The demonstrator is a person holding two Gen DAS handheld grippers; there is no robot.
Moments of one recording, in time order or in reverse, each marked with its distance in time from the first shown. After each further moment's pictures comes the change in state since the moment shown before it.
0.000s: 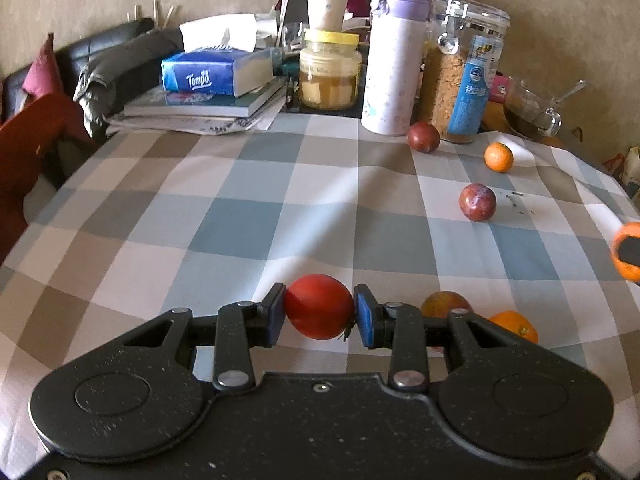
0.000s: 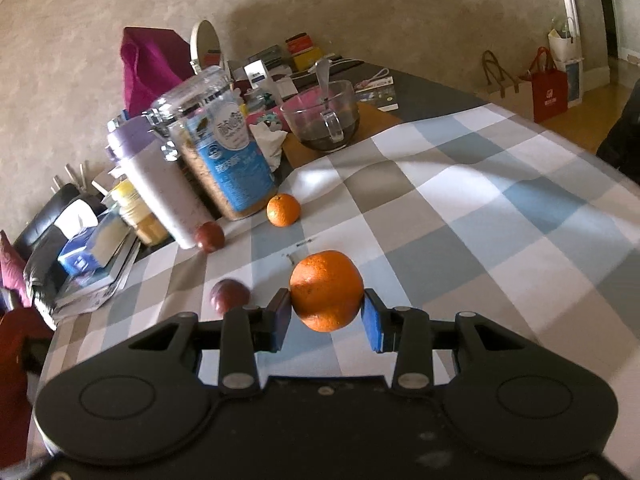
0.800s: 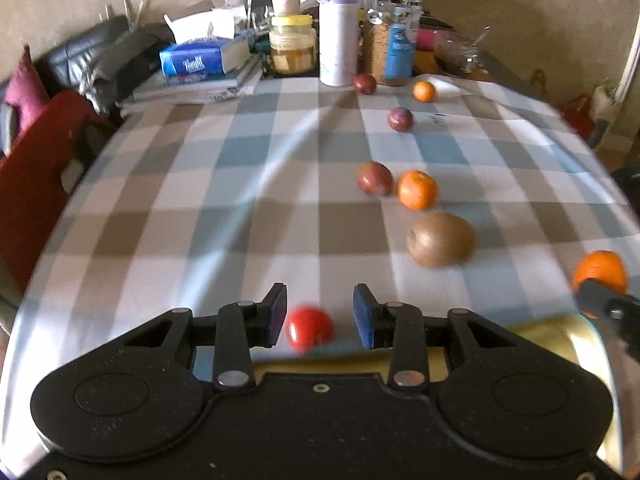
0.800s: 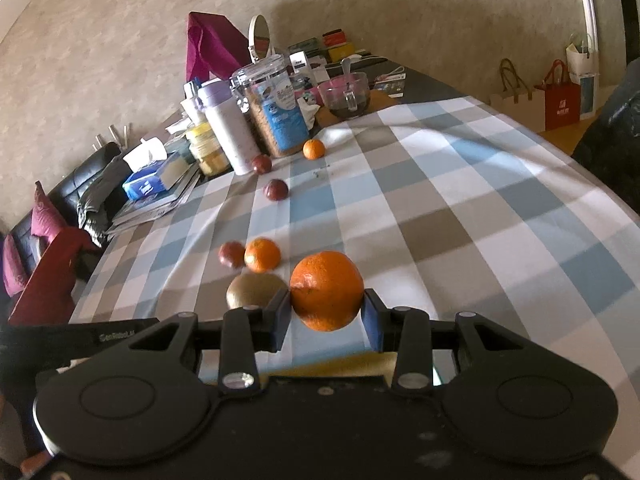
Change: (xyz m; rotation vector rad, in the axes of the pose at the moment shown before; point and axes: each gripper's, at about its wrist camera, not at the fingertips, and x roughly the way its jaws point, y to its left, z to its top) left arm -0.130 0.000 -0.057 0.108 0.126 -0.062; right arm -0.170 -0.019 -0.099 -0.099 0.029 0.070
